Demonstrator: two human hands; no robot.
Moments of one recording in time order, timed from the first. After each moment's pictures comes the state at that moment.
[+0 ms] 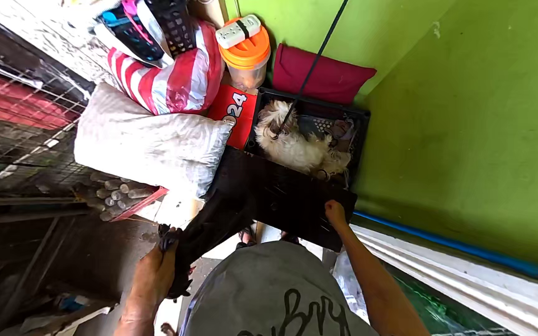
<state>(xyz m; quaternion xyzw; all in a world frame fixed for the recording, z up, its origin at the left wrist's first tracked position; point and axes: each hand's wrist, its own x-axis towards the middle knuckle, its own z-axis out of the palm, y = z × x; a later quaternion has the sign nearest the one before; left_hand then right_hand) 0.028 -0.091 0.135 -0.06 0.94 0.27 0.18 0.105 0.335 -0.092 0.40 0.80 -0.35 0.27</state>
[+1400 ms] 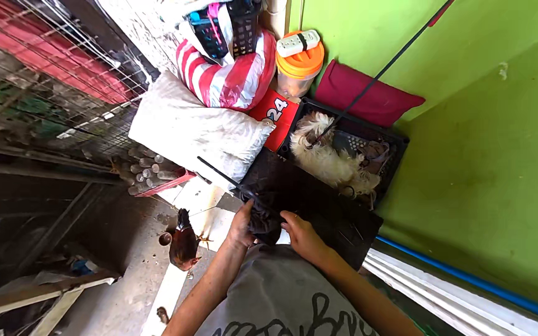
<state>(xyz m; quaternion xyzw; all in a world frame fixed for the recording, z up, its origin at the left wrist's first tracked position) -0.011 -0.020 0.076 -0.29 0.40 0.83 0.25 0.054 0.144 0.056 -0.12 0.87 -0.47 0.03</state>
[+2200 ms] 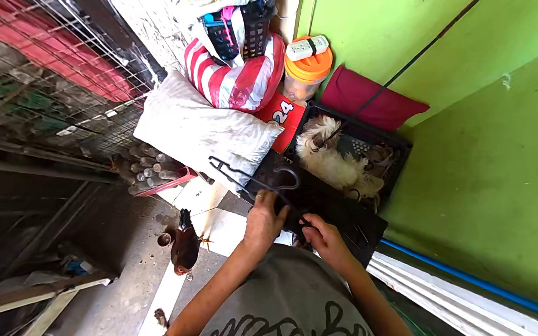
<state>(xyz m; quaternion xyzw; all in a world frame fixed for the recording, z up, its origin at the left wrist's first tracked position) -0.016 -0.025 0.095 0.07 0.91 0.39 0.10 0.059 0.150 0.092 -0.04 0.82 -0.56 0.08</state>
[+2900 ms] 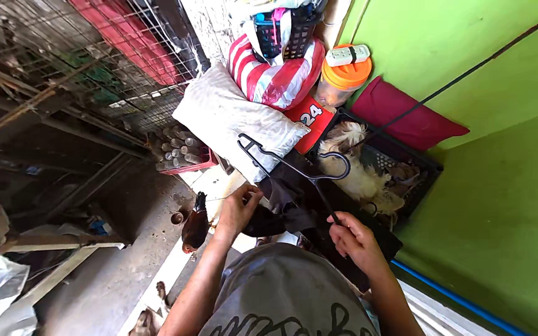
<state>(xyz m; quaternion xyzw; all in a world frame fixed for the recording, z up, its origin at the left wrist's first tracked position) -0.007 -0.106 0.104 -0.05 0.89 0.44 0.11 0.058 0.176 0.113 -0.04 0.76 -0.64 0.11</state>
